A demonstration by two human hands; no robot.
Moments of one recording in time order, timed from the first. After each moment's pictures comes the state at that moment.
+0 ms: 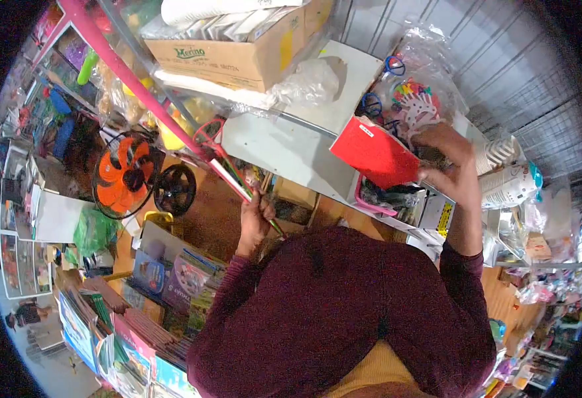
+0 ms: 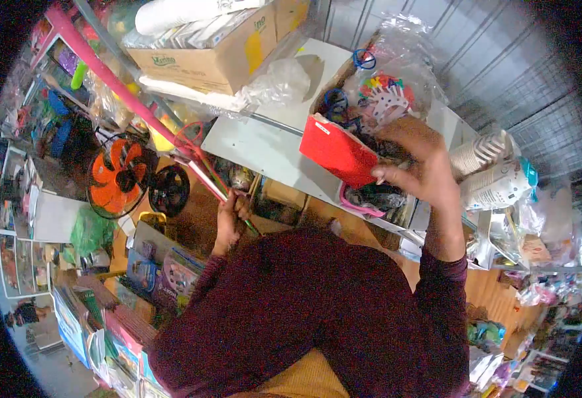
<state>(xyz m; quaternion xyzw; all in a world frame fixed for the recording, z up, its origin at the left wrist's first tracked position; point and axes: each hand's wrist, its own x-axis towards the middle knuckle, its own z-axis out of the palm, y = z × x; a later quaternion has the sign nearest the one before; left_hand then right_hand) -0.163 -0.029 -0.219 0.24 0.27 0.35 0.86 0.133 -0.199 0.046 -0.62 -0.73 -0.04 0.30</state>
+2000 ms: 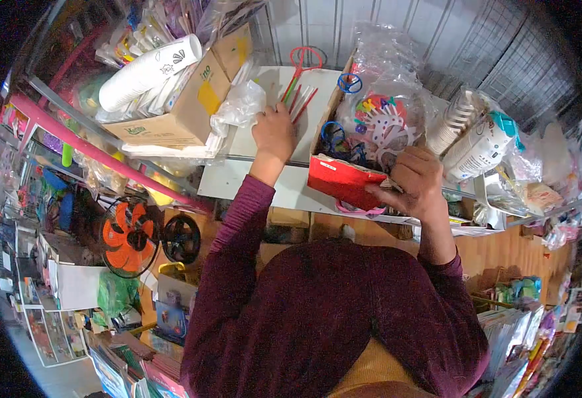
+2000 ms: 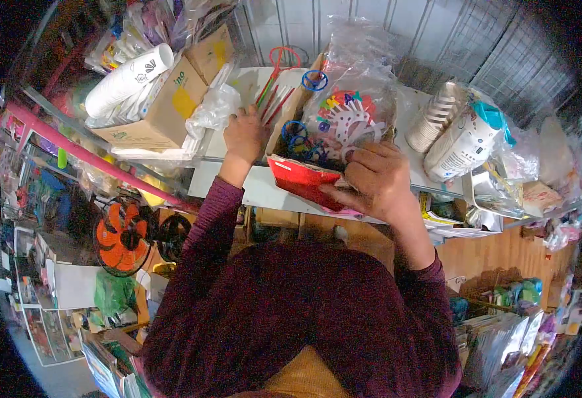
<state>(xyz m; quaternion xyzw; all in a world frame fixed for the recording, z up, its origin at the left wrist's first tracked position) 0.067 0.020 -0.070 0.94 0.30 0.18 0.00 0.115 -0.242 0.025 -0.65 -0.65 -0.27 0.29</state>
